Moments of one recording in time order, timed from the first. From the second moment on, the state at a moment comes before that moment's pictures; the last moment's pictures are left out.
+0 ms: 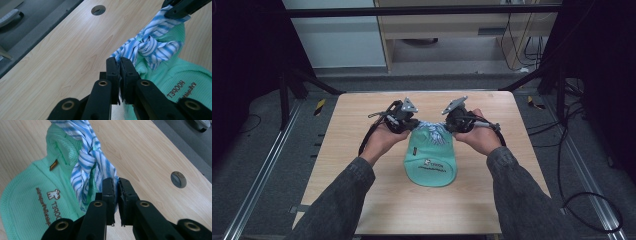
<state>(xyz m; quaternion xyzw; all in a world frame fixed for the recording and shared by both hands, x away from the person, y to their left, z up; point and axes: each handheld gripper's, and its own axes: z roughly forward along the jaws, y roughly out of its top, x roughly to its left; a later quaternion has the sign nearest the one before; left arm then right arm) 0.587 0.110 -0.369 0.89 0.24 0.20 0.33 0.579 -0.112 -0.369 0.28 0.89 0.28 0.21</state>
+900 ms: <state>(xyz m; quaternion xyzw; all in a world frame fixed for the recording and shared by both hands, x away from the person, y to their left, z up) 0.556 0.116 -0.384 0.89 0.23 0.19 0.34 0.552 -0.113 -0.387 0.26 0.90 0.29 0.20</state>
